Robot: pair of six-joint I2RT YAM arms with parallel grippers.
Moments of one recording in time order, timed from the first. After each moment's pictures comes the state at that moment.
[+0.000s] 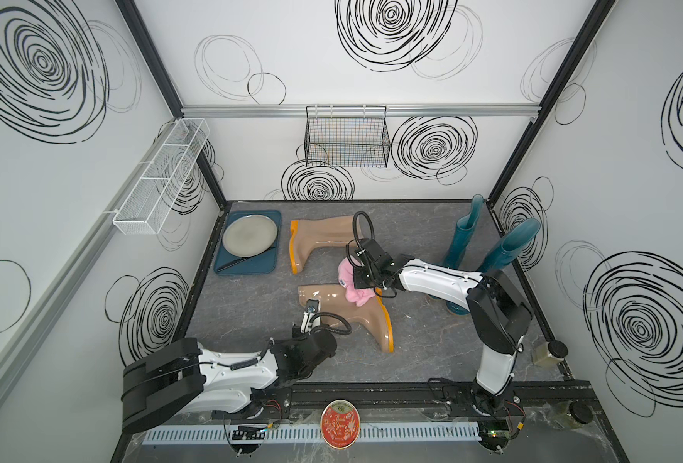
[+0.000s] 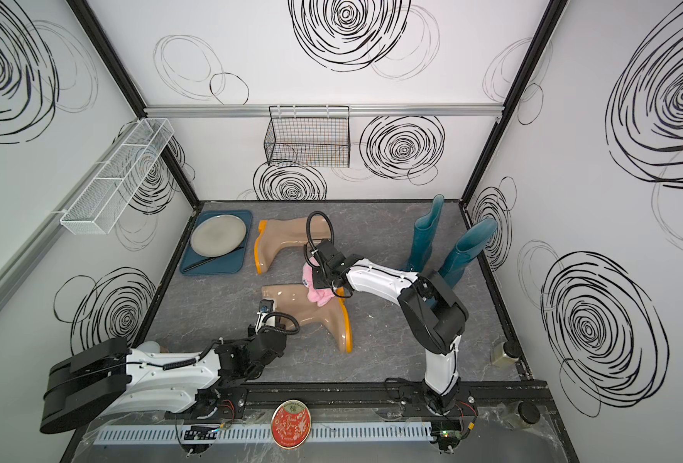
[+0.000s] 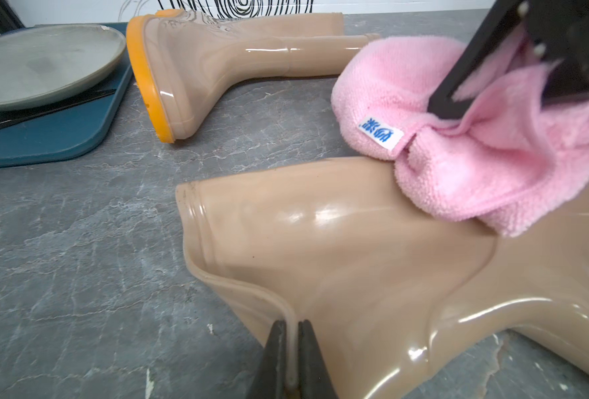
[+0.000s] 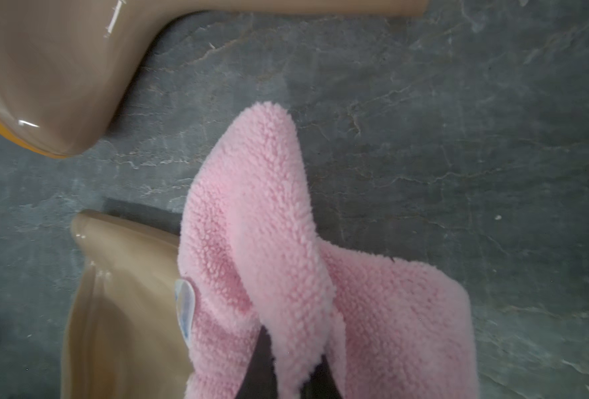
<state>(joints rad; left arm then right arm) -1.07 1.18 0.20 0.24 -0.80 -0.65 0.83 1.85 1.23 -0.38 0.07 0.55</state>
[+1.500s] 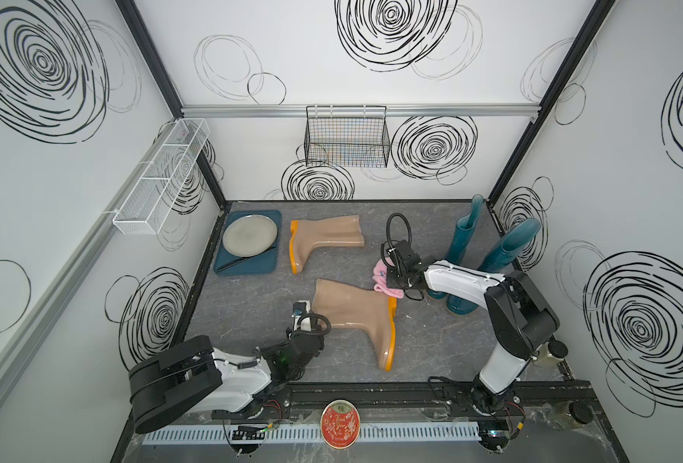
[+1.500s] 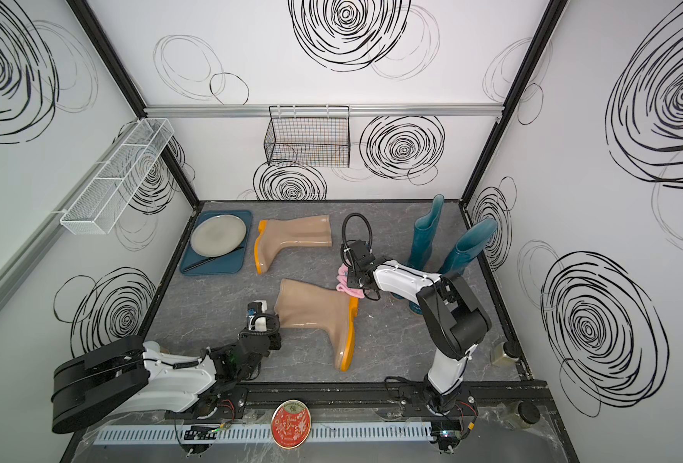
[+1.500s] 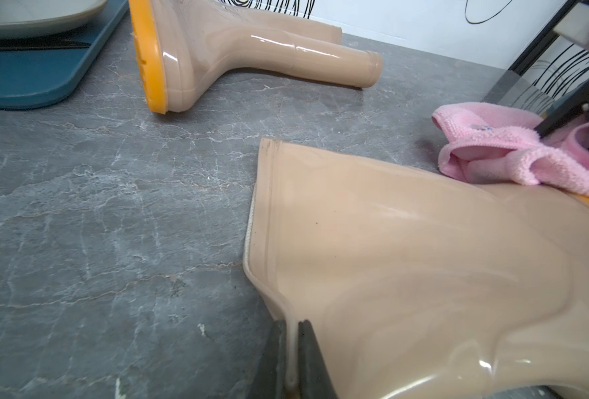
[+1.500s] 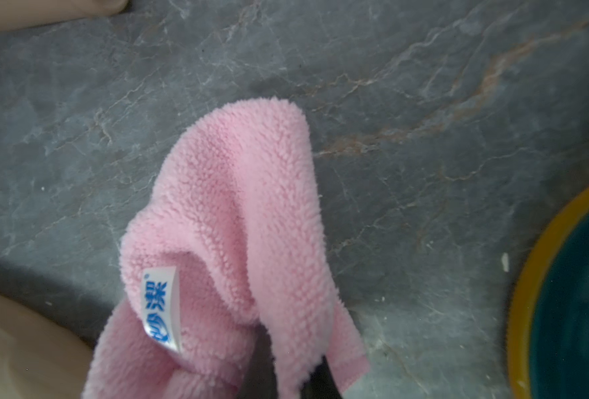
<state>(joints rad) -0.98 1.23 0.02 0.65 -0.67 -0.66 0.66 1.72 1.06 -0.43 0.19 0.55</state>
